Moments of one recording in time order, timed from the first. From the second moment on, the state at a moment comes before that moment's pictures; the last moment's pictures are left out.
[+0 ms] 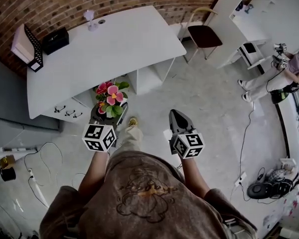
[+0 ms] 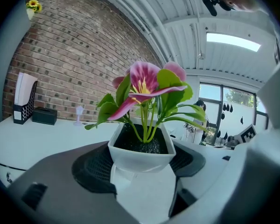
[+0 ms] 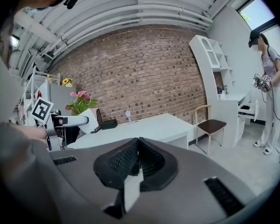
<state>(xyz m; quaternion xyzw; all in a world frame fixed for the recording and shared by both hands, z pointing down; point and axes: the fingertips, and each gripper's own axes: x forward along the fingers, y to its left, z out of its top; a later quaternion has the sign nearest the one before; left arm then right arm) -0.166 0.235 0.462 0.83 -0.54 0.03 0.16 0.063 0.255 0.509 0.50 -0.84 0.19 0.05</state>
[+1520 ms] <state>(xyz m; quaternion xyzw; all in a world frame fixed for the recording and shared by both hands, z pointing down) -0.155 -0.092 0.461 0.88 -0.45 0.04 0.17 0.053 -0.024 0.496 0.57 -0.80 0.19 0.03</state>
